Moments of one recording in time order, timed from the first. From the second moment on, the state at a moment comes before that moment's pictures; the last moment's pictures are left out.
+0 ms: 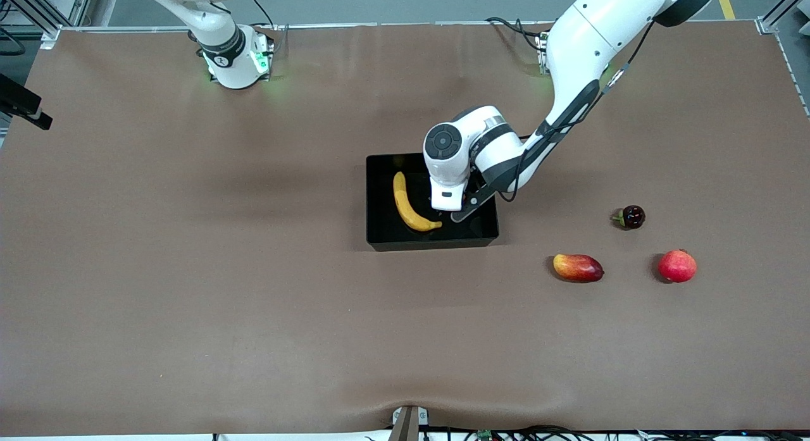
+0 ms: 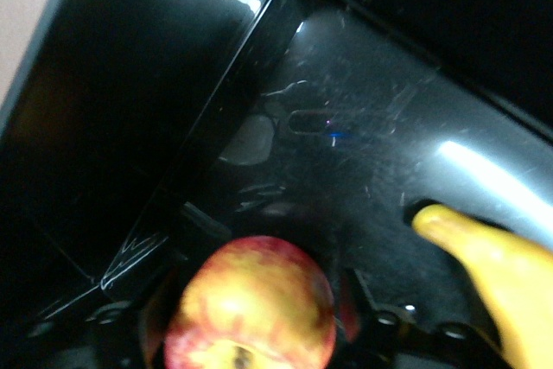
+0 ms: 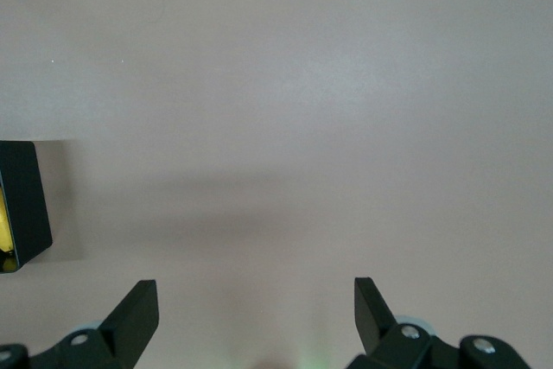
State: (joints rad) left arm -0.23 0.67 -0.58 -1.80 0.50 2.16 -1.71; right arm -0.11 -0.05 -0.01 -1.48 0.03 1.43 -0.07
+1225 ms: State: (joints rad) left arm 0.32 0.53 -0.57 -1.47 0.38 1.89 -0.90; right arm -0.11 -0.05 -0.01 -1.48 0.03 1.43 -0.07
